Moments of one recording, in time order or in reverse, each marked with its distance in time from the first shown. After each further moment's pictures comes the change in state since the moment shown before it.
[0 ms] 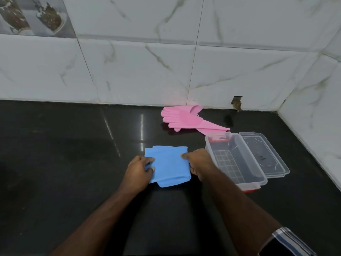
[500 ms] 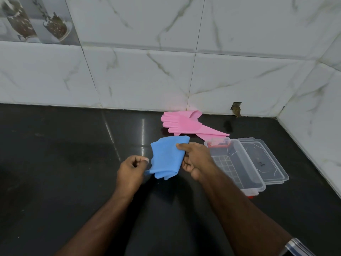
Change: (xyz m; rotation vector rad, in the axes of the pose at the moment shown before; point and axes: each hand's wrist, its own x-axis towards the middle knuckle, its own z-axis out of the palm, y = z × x) left_hand -0.016 0.033 -0.020 -0.511 0.280 -0.251; right_hand -0.042 -0.040 -0.006 0.554 -0.204 -0.038
